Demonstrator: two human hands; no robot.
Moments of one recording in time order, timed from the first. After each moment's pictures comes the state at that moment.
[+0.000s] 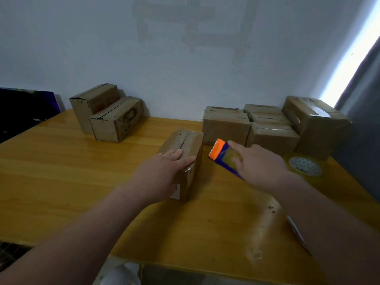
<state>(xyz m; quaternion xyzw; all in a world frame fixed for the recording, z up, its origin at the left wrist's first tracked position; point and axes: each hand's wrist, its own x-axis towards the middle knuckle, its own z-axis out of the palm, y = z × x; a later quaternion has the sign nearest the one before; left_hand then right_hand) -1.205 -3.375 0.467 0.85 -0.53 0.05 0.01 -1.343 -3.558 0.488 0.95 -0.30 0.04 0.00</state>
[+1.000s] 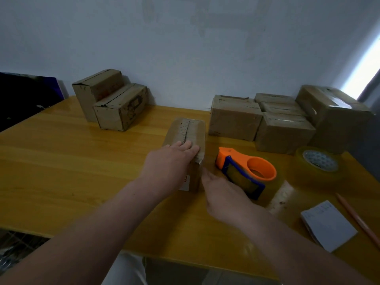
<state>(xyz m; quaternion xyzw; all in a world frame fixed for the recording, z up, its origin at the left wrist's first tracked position) -1.209 -3.382 0.463 0.86 -0.50 0.12 0.04 -1.317 -3.483 0.426 0.98 -0.18 -0.04 -0.11</state>
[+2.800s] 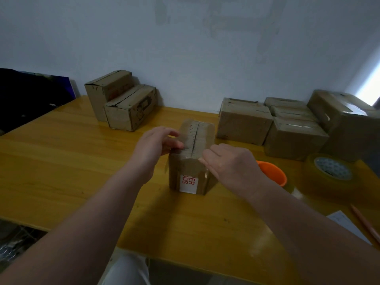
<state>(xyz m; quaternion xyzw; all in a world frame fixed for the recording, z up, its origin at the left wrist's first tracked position) -1.168 -3.367 0.472 0.70 -0.20 -0.18 0.67 -1.284 -3.517 0.450 0.91 0.12 0.38 0.12</state>
